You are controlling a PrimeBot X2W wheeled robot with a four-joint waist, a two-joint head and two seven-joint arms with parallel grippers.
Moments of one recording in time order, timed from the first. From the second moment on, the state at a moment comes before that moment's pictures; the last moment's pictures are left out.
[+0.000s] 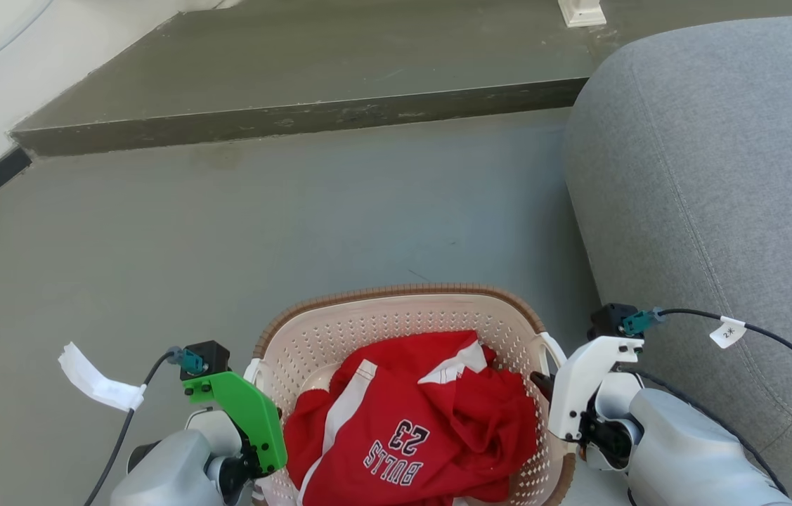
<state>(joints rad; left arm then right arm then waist) -0.56 0.02 -0.84 1.15 -1.09 -0.11 0.16 -0.52 -0.06 0.78 1.12 0.96 0.12 0.12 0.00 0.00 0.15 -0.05</state>
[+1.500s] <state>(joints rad) -0.68 0.03 -0.87 1.12 -1.11 -0.10 0.02 -0.69 -0.09 0.82 1.09 0.98 0.12 0.05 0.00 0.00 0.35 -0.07</state>
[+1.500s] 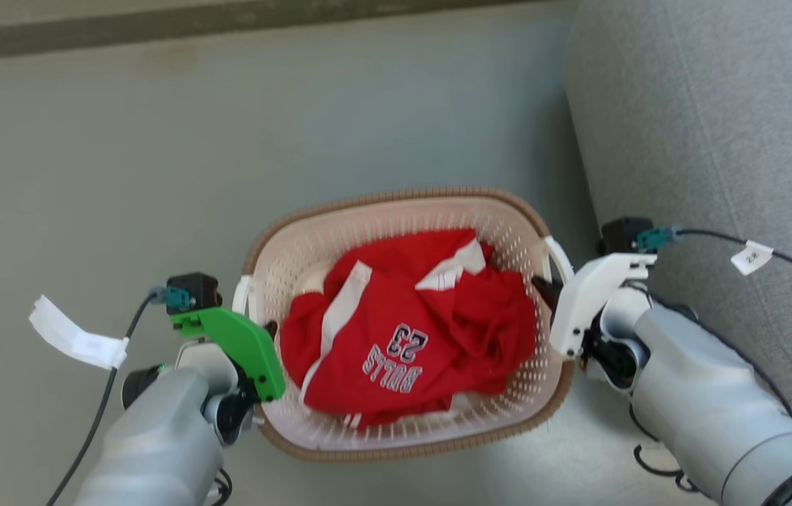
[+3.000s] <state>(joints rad) -0.94 0.03 -0.88 1.08 -1.10 -0.10 -0.20 -0.92 -0.14 0.81 1.07 0.98 0.12 -0.19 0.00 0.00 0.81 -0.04</state>
